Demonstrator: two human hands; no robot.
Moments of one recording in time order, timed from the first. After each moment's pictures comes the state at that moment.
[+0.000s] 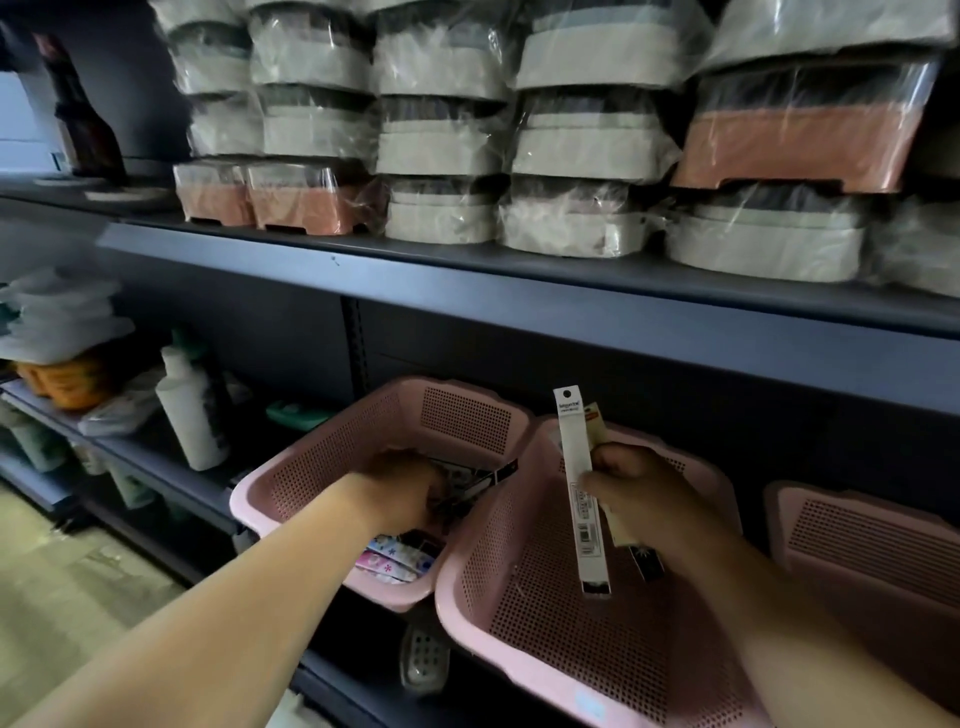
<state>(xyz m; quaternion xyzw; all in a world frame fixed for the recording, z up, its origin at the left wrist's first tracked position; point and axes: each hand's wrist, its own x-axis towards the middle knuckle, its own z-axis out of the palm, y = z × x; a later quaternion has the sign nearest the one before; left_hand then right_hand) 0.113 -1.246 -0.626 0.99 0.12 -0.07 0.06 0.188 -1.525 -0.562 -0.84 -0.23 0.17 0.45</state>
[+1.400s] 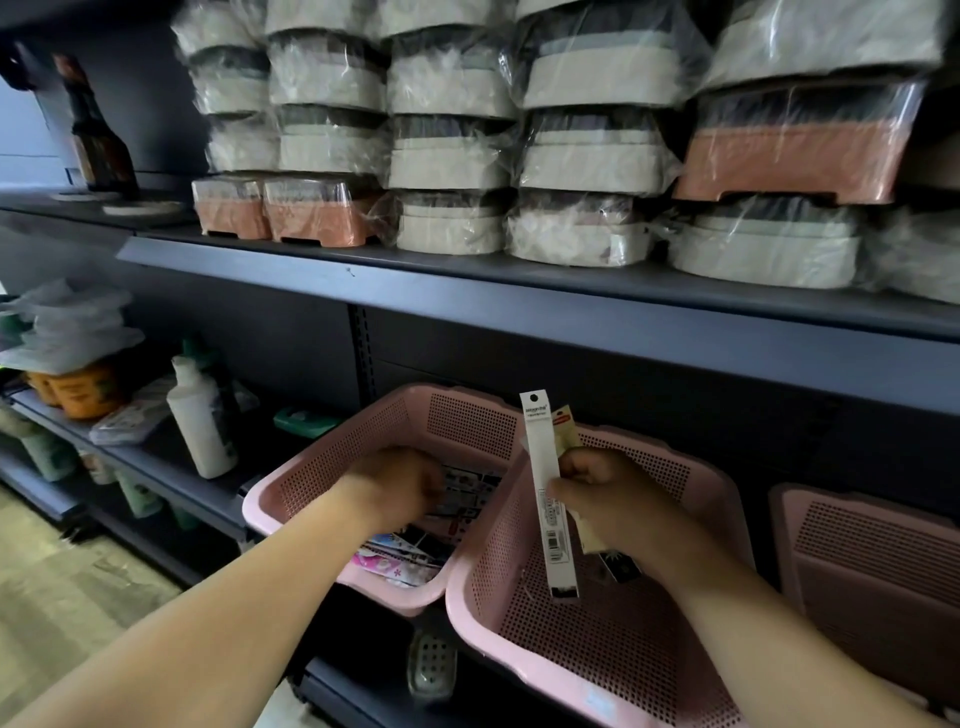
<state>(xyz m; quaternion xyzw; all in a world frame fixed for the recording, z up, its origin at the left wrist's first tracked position) 0.105 -1.235 -0.620 0.98 0.16 0.00 0.14 0.167 -1.500 -0.555 -0.83 -0.26 0.19 0.45</state>
